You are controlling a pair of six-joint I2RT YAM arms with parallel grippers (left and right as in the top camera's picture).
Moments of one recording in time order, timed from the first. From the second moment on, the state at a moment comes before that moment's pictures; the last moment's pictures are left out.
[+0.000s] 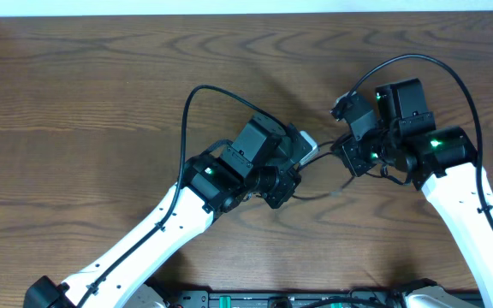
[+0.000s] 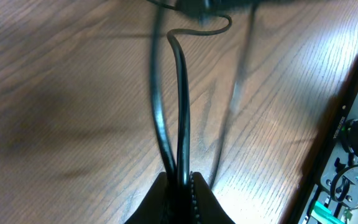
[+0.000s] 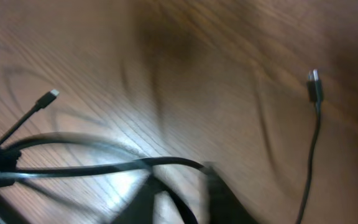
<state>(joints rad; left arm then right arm) -0.73 1.37 1.11 -0.65 0.34 0.04 0.28 1.34 1.19 -0.92 -0.29 -0.20</state>
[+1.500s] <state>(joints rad) -0.73 1.43 1.10 -0.50 0.34 -0.03 0.28 0.99 1.19 -0.90 -0.16 0.27</state>
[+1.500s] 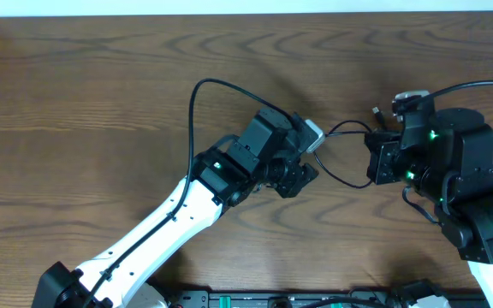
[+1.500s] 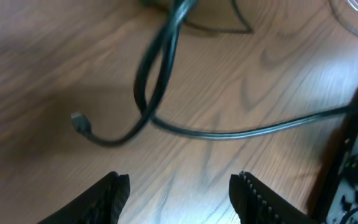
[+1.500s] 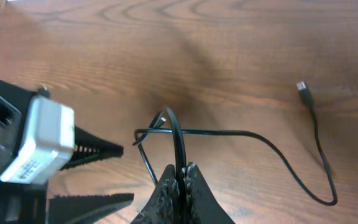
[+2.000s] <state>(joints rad) -0.73 1.43 1.10 -0.38 0.27 -0.10 0.29 1.00 1.19 -0.93 -0.23 0.26</state>
